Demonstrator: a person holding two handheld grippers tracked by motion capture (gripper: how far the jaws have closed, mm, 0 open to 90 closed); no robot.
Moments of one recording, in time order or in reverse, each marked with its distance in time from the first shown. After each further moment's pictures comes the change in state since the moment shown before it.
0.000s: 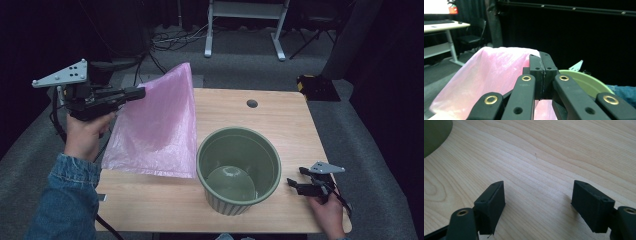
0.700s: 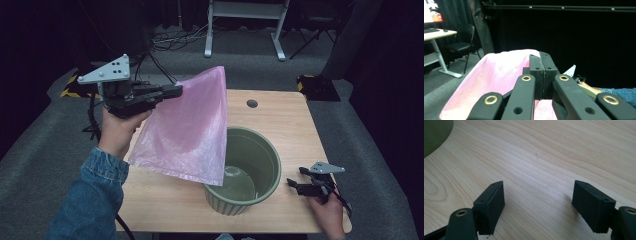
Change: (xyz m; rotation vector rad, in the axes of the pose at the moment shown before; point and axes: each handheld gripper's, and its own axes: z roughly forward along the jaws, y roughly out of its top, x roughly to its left) left arm -0.032 0.021 0.067 0.008 -0.061 0.071; right arm 0.000 0.000 0.000 0.003 0.003 -0.005
